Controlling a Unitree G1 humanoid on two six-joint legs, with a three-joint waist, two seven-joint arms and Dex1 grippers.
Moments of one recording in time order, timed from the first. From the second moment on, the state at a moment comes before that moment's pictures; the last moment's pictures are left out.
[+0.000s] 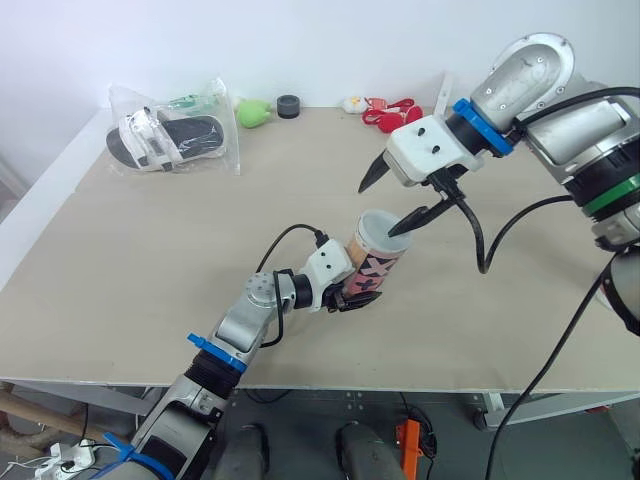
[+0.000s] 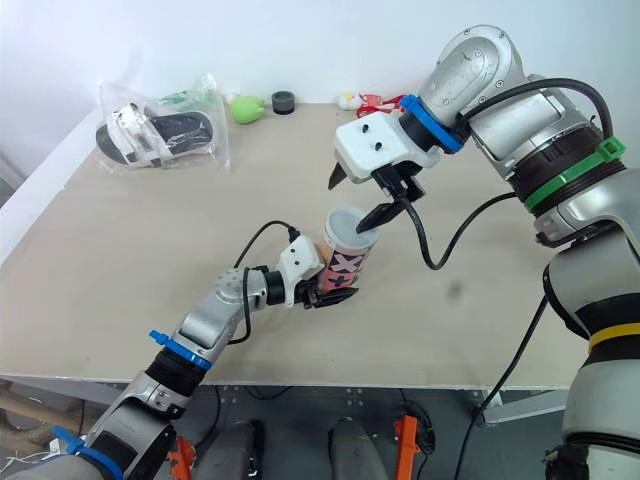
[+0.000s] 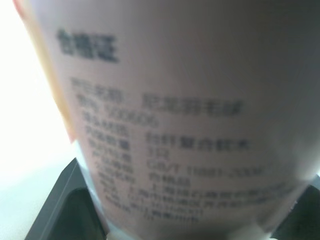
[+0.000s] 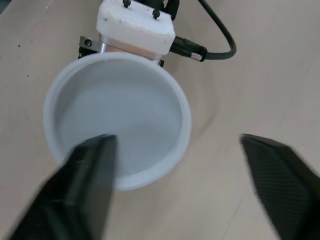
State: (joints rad) left arm -0.59 0.12 -0.34 0.22 -0.09 0.21 -0.79; right arm -1.60 -0.87 0.96 0.56 0.37 -0.16 1.58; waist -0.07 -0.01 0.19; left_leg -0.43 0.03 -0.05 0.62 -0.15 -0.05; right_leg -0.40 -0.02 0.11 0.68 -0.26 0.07
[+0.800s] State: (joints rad) left arm -0.58 0.13 -0.34 0.22 -0.09 0.21 -0.79; right arm -1.50 -0.93 0.92 0.39 0.53 0.07 1.58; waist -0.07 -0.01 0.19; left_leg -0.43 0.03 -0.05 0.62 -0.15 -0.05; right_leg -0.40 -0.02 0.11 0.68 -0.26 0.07
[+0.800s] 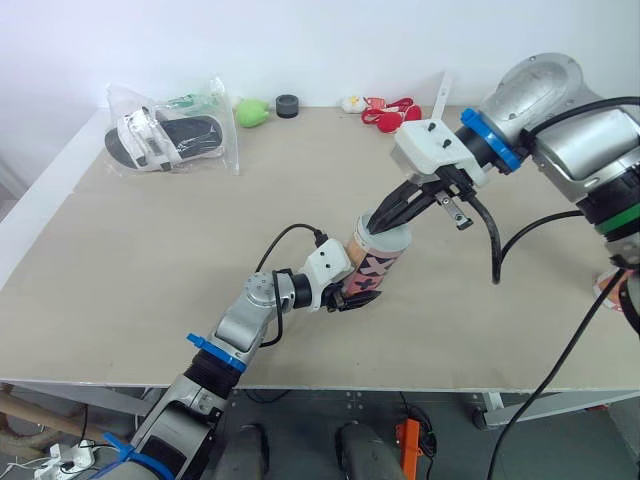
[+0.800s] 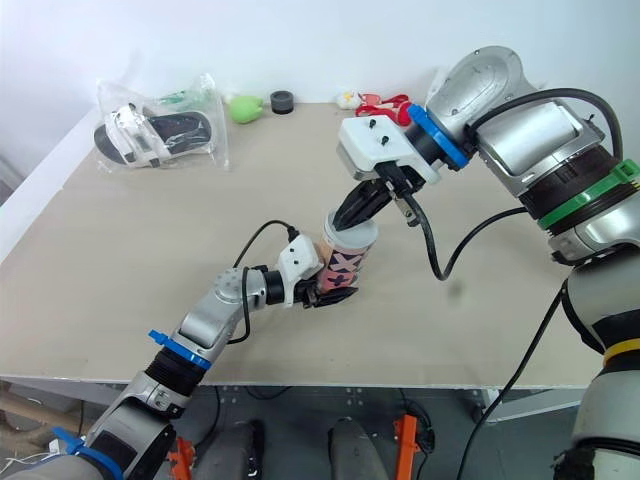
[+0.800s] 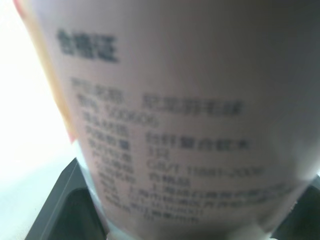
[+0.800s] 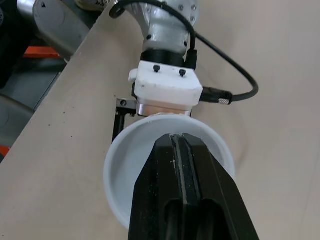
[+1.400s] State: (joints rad) left arm -0.58 0.13 -0.34 0.22 -0.09 0.24 -0.76; right arm -1.42 -0.87 0.84 0.46 0.40 -0.03 1.58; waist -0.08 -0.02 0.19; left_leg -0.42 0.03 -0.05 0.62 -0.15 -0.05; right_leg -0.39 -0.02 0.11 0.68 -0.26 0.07
